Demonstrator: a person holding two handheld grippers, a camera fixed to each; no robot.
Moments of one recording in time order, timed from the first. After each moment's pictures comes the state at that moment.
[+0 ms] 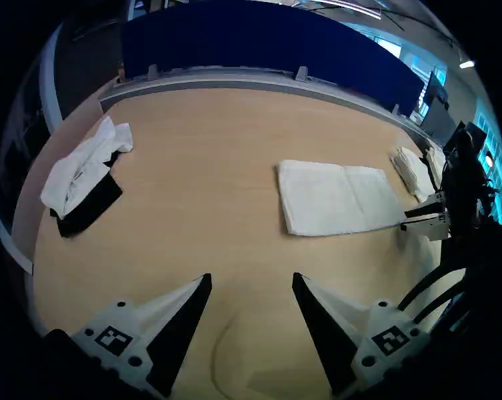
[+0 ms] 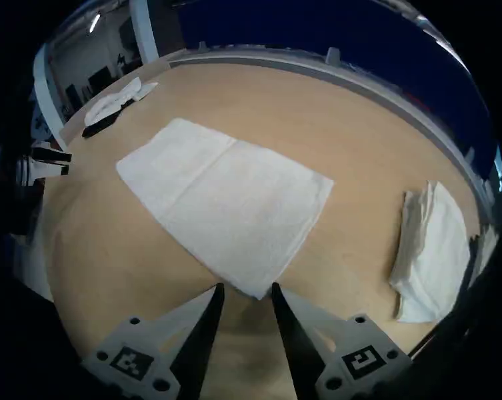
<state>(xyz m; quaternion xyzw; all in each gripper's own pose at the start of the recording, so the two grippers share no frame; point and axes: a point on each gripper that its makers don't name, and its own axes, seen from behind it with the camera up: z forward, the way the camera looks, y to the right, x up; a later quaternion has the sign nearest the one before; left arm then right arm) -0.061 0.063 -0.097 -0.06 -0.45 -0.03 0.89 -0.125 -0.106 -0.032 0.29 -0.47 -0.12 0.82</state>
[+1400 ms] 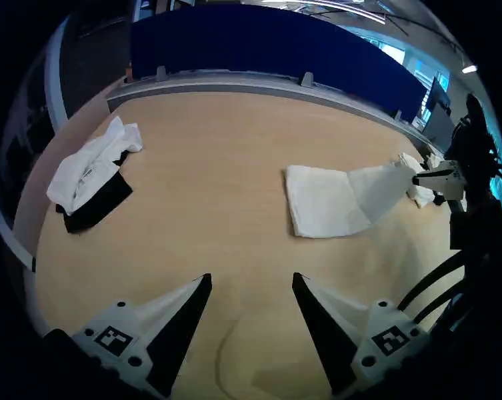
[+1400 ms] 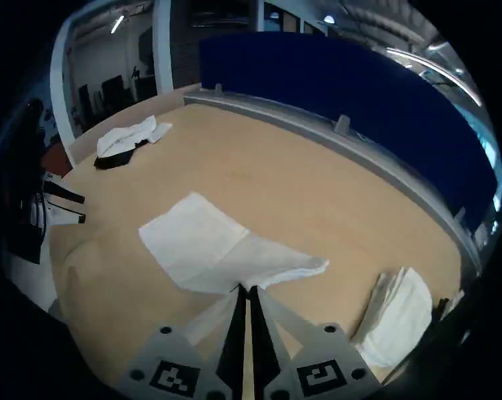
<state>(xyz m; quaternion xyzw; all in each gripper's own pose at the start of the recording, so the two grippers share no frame) -0.051 0.052 -0.104 -0.05 -0.44 -0.04 0.90 -0.016 -0.155 0.016 0.32 -0.38 -0.15 0.86</state>
